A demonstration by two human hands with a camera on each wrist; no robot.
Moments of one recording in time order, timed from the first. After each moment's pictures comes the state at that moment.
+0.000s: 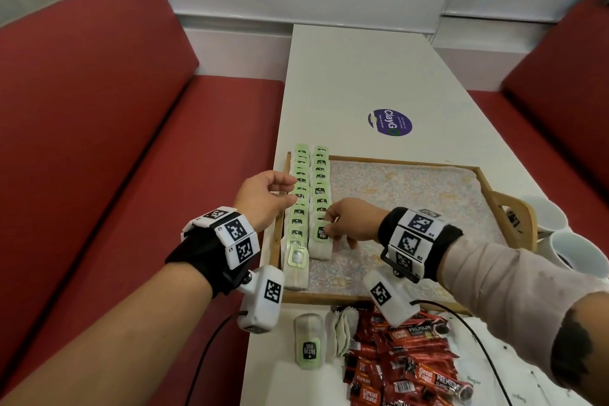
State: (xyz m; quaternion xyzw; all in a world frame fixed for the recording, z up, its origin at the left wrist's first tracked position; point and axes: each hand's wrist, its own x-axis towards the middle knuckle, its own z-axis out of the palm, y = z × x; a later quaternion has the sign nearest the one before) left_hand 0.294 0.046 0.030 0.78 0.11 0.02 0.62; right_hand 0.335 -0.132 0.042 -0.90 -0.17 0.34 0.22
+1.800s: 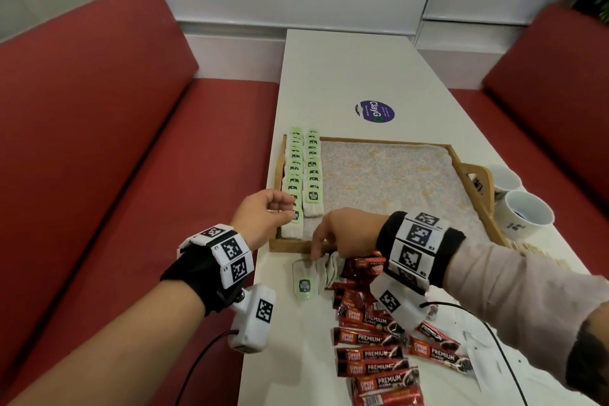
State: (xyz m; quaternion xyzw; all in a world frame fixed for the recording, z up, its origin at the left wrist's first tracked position) left_hand 0.189 0.020 0.037 0.80 0.11 -0.01 0.59; right_hand 0.229 -0.153 0.077 -0.87 -0.34 0.34 0.07
